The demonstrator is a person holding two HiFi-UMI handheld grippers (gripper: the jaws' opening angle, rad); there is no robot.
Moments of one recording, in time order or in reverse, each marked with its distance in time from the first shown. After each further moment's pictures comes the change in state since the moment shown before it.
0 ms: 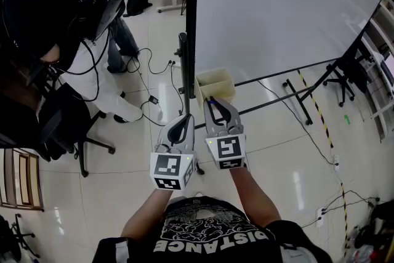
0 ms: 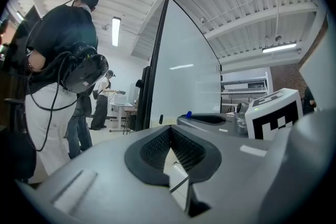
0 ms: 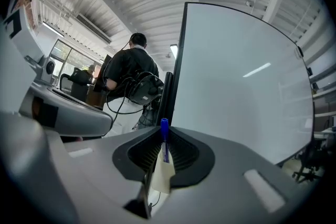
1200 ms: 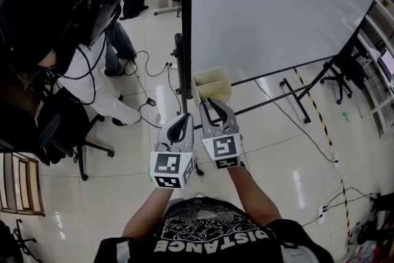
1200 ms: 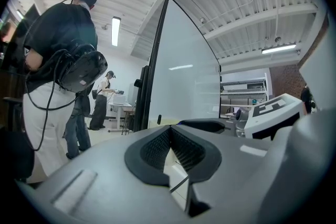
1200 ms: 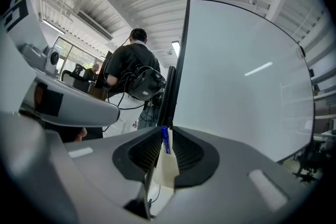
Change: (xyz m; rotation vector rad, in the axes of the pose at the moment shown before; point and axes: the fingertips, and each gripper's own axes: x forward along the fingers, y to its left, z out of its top) left arm 0.004 -0.003 0.000 -0.005 -0.004 -0.011; right arm 0.001 0.005 -0.014 -0.015 0.037 0.007
